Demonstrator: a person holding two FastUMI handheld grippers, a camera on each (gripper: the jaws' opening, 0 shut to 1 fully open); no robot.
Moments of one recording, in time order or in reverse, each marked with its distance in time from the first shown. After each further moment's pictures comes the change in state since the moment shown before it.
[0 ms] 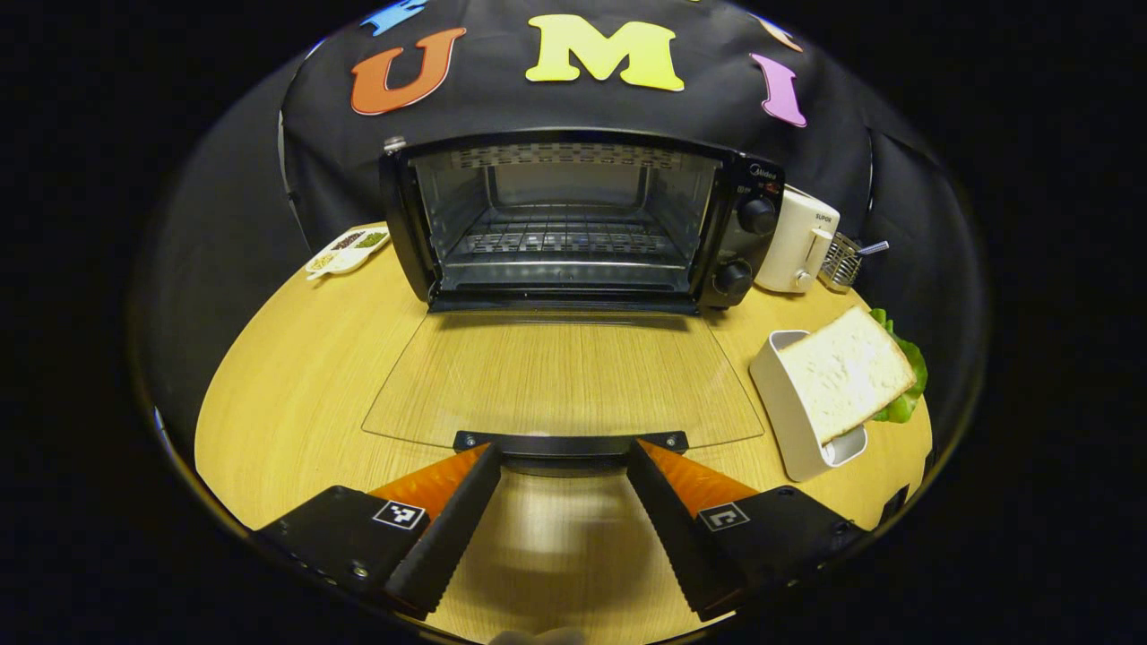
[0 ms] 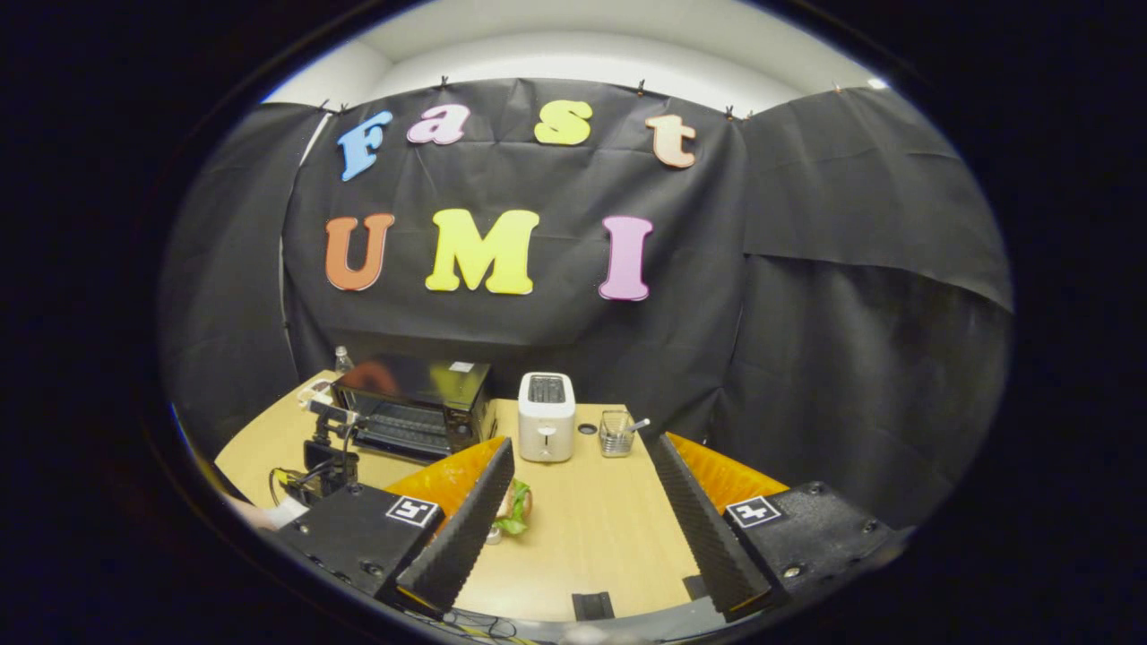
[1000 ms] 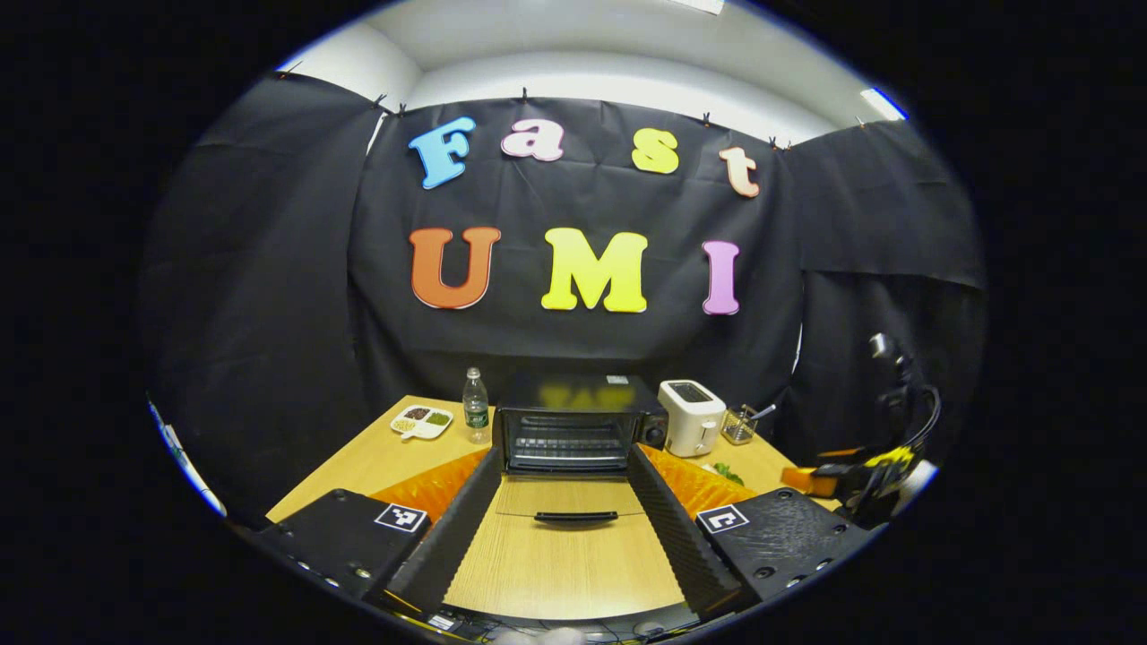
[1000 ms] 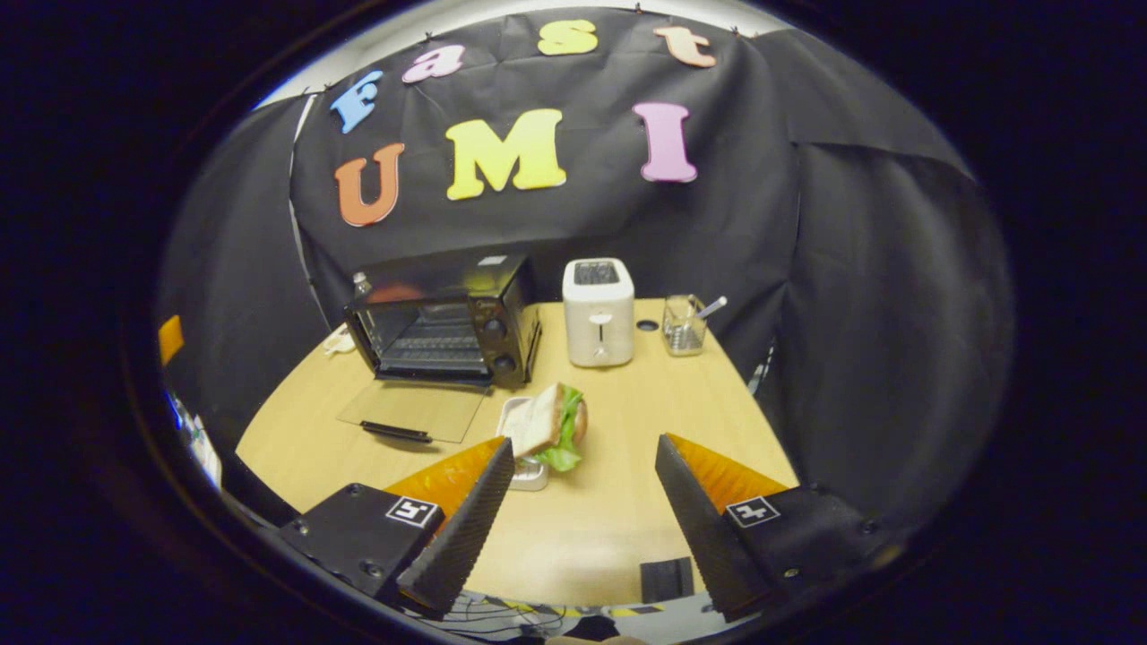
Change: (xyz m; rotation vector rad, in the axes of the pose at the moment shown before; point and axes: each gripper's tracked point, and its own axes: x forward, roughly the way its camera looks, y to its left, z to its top) left arm -0.333 0.027 0.119 -0.029 -0.600 -0.053; right arm 0.091 0.064 -0.176 0.136 0.340 0.190
